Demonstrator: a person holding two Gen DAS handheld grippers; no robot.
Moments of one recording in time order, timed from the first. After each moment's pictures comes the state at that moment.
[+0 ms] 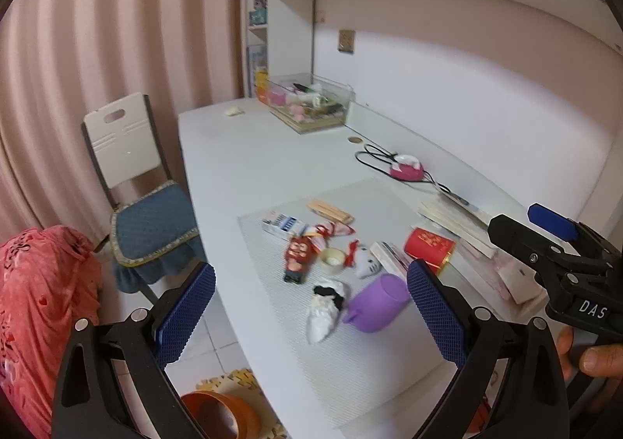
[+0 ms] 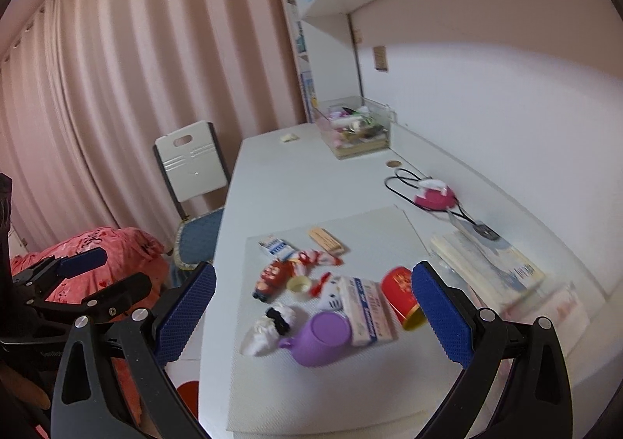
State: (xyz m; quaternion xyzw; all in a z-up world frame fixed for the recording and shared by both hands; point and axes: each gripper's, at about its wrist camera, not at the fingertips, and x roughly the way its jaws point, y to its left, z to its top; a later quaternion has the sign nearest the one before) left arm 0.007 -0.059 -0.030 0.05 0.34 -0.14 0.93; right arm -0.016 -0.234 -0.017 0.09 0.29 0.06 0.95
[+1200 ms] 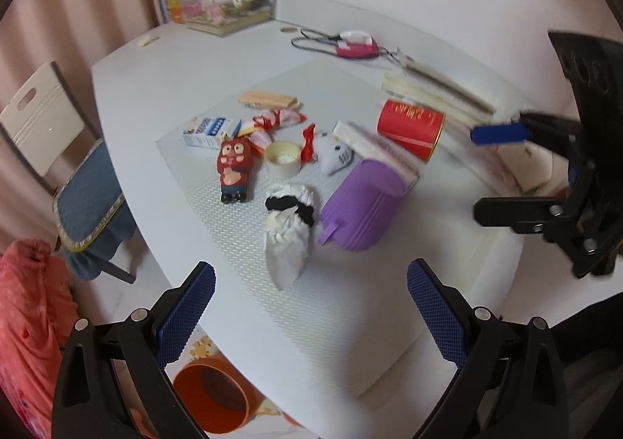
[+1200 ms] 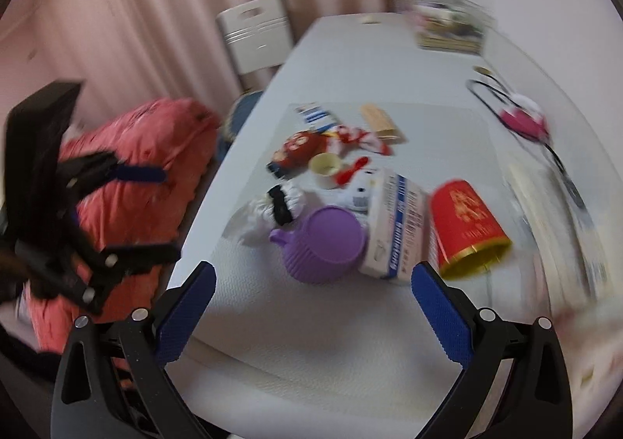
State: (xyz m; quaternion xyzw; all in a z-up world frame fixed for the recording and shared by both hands) left arm 0.047 -0.080 -0.123 0.14 0.48 -0.25 0.83; right arm 0.053 -0.238 -0.125 -0.01 0.45 0.28 0.85
